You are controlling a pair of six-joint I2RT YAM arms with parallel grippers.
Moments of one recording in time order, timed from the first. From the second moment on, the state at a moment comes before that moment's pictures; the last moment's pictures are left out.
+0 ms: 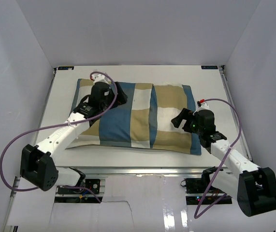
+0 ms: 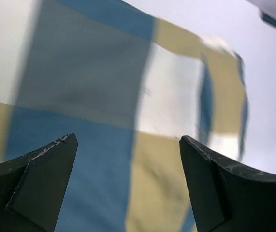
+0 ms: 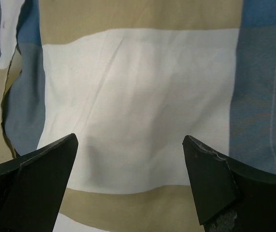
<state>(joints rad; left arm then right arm) -0.41 1.36 1.09 -0.26 -0.16 -0.66 0.28 1.06 0.44 0.08 -0.17 0.55</state>
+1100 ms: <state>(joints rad) -0.74 1.81 1.33 -0.31 -0.12 -0.46 0.33 1.00 0.44 0.03 -0.09 0.49</state>
